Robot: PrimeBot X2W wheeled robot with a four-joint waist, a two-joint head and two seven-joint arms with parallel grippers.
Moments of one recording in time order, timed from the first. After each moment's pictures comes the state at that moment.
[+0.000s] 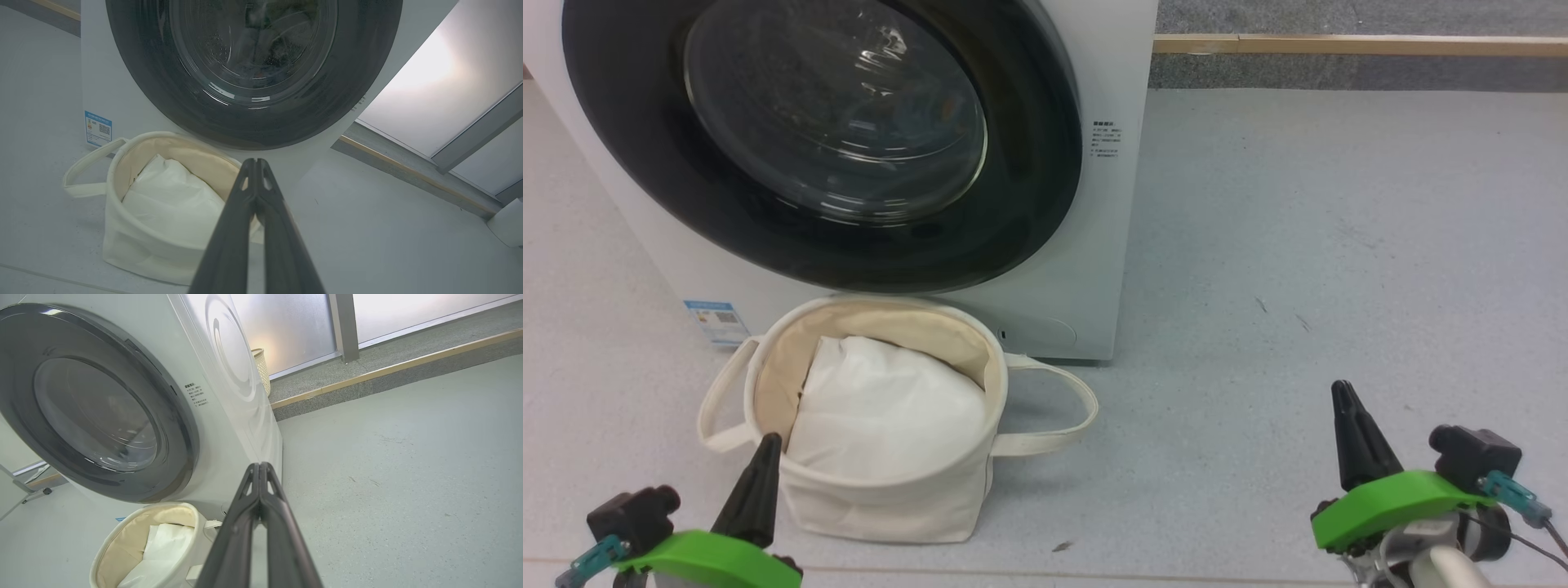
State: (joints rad) left arm -0.17 0.28 -0.19 0.50 -0.74 -0.12 -0.22; right arm -0.14 -0.14 0.15 0.38 0.51 0.13 -0.23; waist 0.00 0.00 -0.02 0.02
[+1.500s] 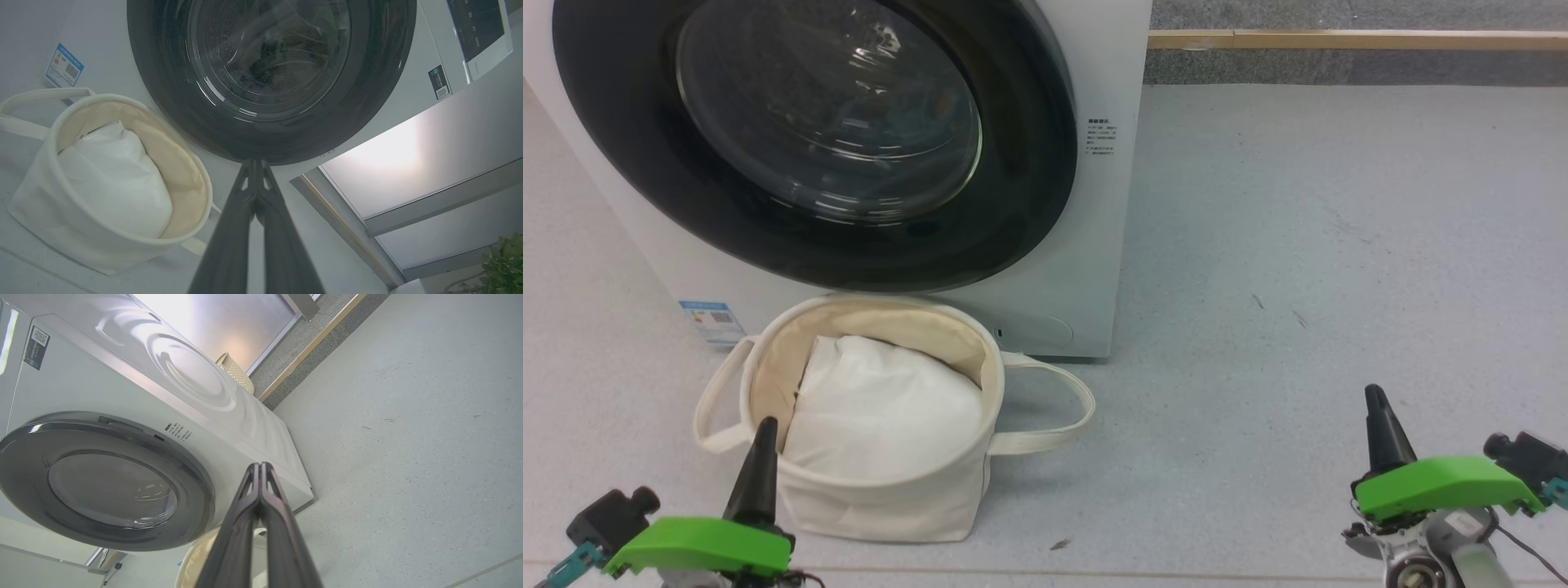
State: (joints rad) left arm -0.15 0.19 -0.09 0.39 -1.07 -0.10 -0.10; right arm -0.14 -0.11 0.04 0.35 0.93 0.13 -0.10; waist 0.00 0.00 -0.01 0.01
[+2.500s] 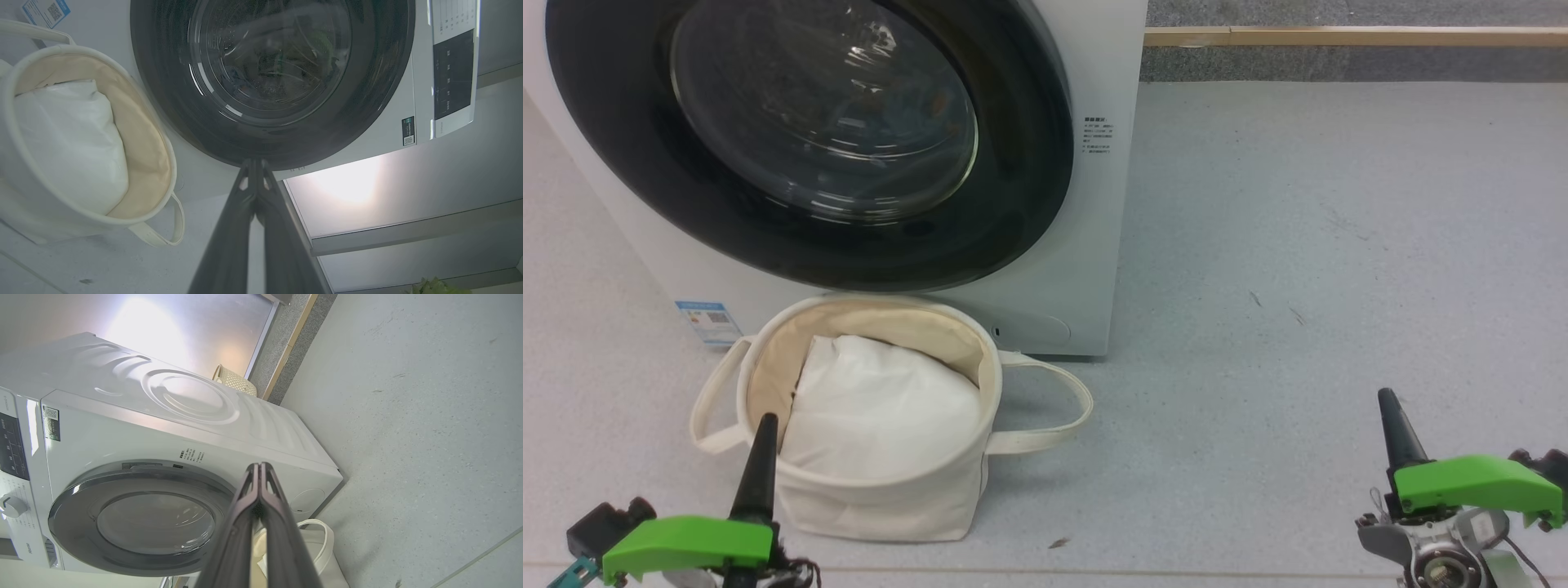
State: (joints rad) left arm -0.12 0.13 -0.02 0.33 -1.28 -0.09 -0.01; right arm -0.13 -0.09 -0.02 0.33 1.20 0.13 -0.02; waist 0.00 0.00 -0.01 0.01
